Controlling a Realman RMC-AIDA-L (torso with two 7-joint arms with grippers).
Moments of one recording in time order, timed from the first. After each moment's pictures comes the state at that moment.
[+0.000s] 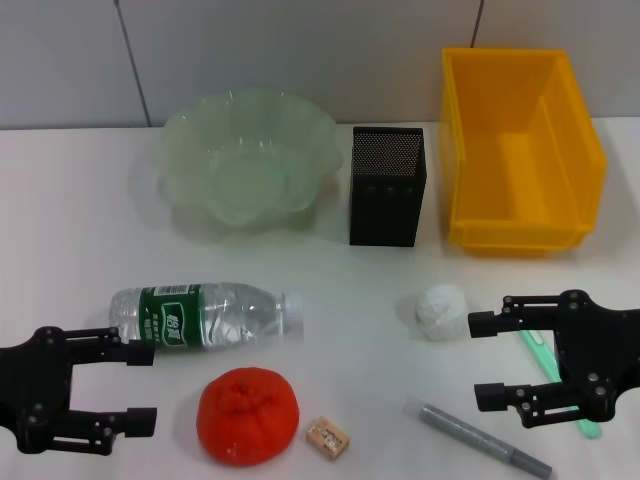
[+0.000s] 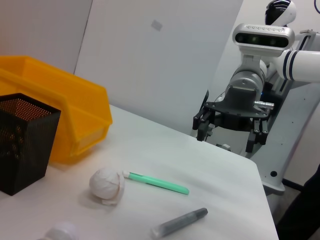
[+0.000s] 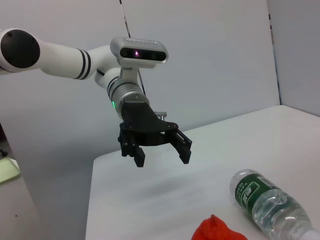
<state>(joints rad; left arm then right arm) -0.46 -1.88 0.63 0.58 2.10 1.97 -1.32 0.46 2.08 -0.67 -0.88 -2.06 -1.95 1.39</state>
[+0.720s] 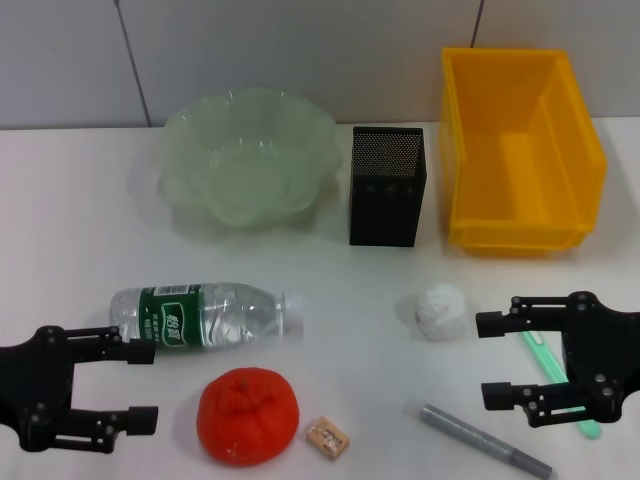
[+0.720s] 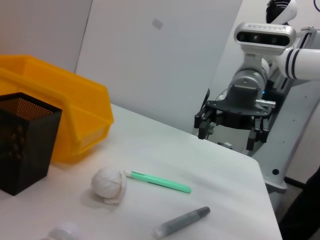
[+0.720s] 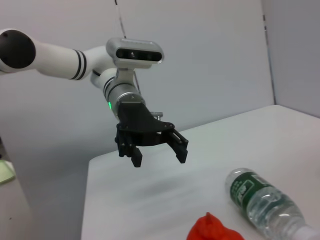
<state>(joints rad) -0.46 -1.89 0.62 0.58 2.11 1.96 -1.32 0.45 2.08 -0.66 -0.89 -2.06 -1.95 1.39</state>
